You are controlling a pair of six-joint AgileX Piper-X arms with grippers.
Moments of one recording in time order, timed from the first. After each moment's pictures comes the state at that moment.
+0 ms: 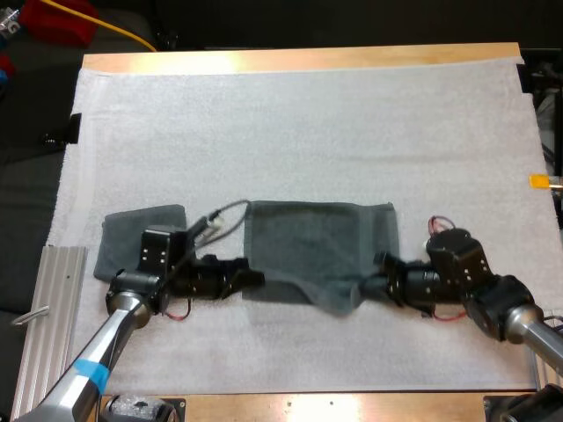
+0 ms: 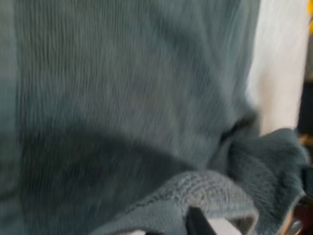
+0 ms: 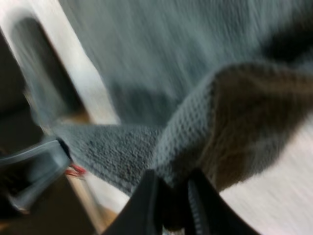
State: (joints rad) left arm -0.12 1.23 -0.47 0.37 0.88 -2.36; right arm 0.49 1.19 -0.46 0.17 -0.59 -0.64
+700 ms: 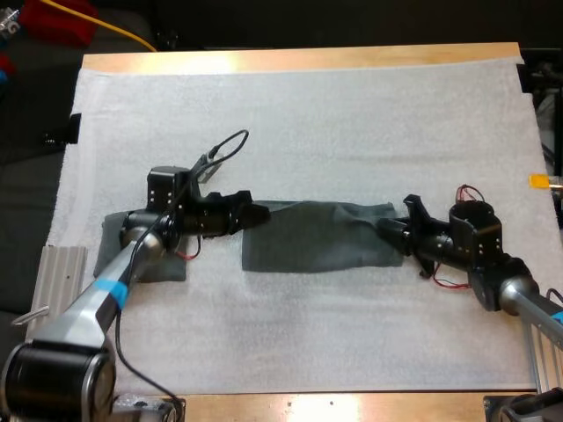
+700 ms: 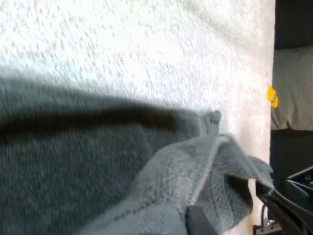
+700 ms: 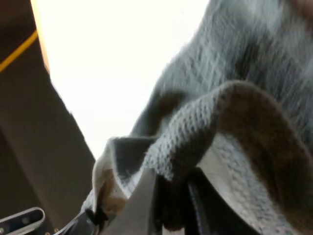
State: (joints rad) left arm -0.10 1.58 -0.78 0.23 0.89 -2.42; right arm 0.31 1.41 -0.46 -0.22 -0.49 -0.42
